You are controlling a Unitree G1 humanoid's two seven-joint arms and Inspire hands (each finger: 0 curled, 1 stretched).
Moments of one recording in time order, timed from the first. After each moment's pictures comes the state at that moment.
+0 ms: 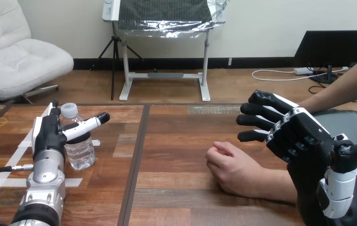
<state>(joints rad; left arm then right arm) -0.64 0.30 0.20 1.15 0.04 -0.17 0.10 0.50 -0.17 0.00 -0.52 0.32 -0.33 0.36</state>
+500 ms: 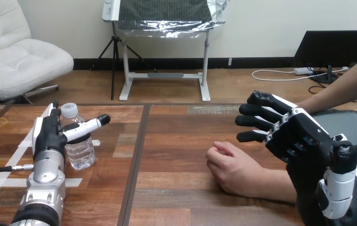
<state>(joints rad) -0.64 0.30 0.18 1.15 0.05 -0.15 0.10 0.50 -0.17 0.00 -0.52 0.32 -0.33 0.37</state>
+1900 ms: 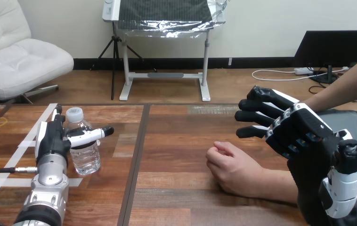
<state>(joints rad) -0.64 0.30 0.14 1.18 0.09 -0.14 0.15 0.51 -0.17 0.00 -0.57 0.32 -0.32 0.37</state>
